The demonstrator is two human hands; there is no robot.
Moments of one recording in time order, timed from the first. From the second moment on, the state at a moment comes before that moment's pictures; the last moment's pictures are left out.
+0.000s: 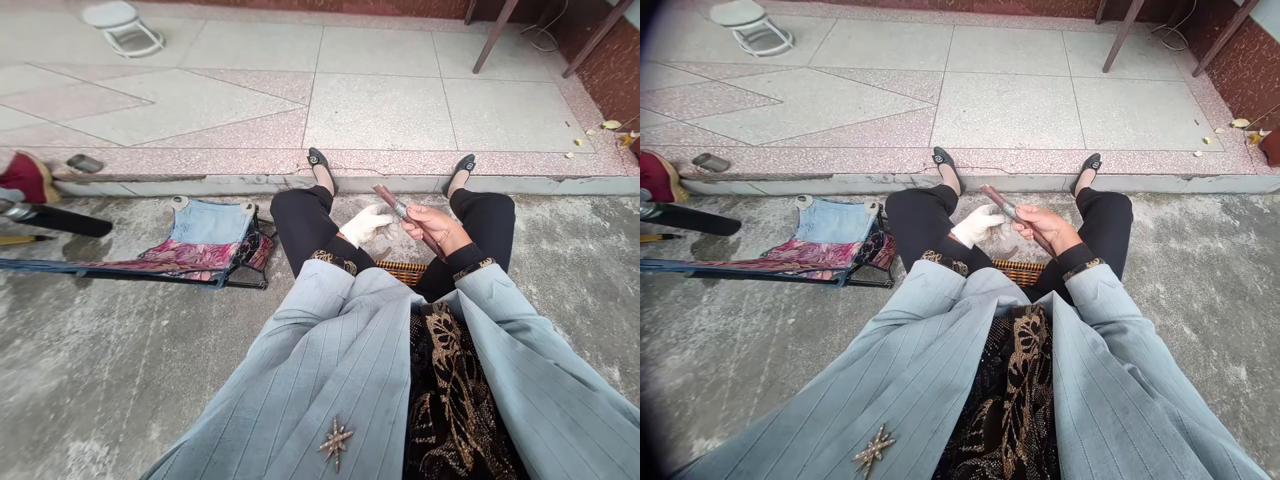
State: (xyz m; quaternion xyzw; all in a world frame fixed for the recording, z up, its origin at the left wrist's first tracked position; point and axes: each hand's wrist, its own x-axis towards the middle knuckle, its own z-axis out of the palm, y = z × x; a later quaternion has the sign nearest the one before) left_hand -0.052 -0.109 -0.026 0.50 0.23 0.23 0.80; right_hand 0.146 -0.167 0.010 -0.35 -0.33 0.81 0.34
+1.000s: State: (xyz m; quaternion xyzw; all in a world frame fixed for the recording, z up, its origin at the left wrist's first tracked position) left_hand -0.025 -0.107 -0.033 0.59 0.44 0.42 0.54; right_hand 0.119 -0.156 0.023 -0.41 -0.23 0.73 0.50
